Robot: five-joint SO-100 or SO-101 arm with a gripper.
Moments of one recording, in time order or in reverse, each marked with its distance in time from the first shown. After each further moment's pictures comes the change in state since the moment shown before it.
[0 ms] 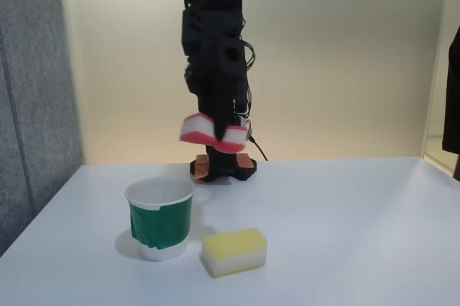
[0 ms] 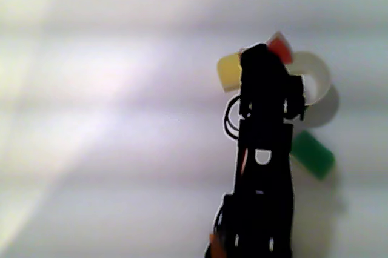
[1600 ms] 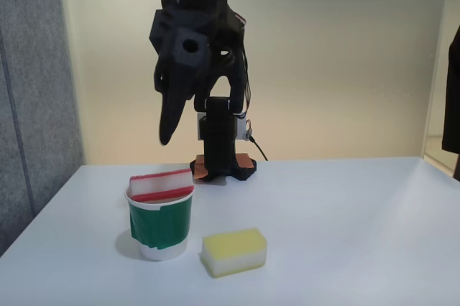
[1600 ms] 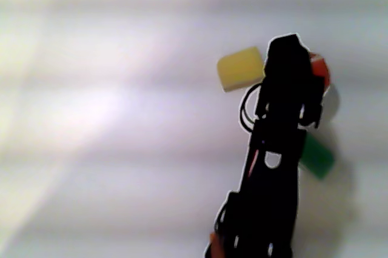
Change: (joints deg) arm 4.7 3.1 3.3 -9.6 8.1
